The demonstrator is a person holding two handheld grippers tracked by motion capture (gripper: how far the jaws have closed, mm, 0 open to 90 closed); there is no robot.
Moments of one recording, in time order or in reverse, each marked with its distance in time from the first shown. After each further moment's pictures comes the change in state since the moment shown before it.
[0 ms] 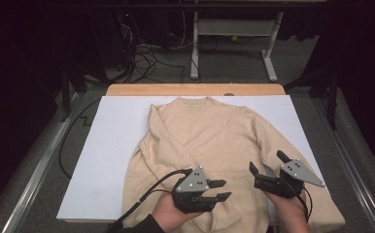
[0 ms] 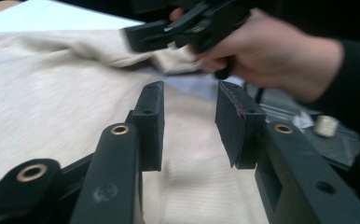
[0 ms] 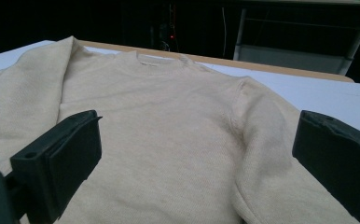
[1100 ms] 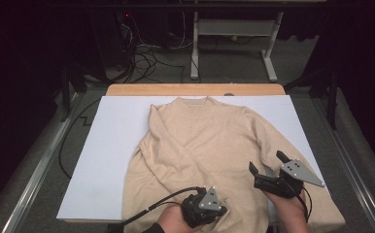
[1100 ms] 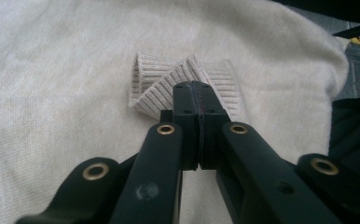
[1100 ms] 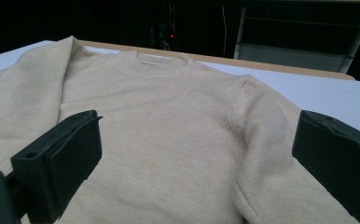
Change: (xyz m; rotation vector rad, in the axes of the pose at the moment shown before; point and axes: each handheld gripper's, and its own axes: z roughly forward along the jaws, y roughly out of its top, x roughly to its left) left arm -0.019 -0.036 0.046 0.299 -0.048 0.047; right arm 0.000 -0.001 0.001 0.000 0.001 0.007
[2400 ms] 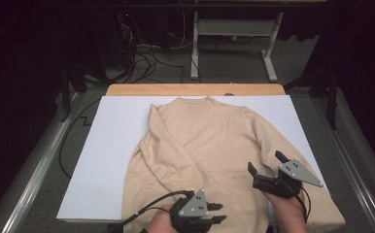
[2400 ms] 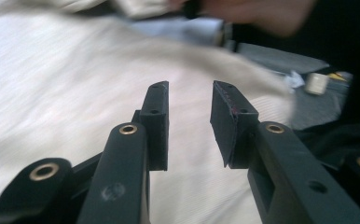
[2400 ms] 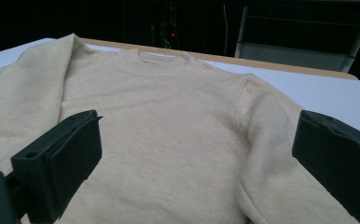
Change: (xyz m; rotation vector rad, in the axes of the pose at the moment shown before) left arm -0.002 -0.011 -0.040 -0.178 -0.005 -0.002; right arm 0.003 0.000 0.002 0.008 0.002 -0.005
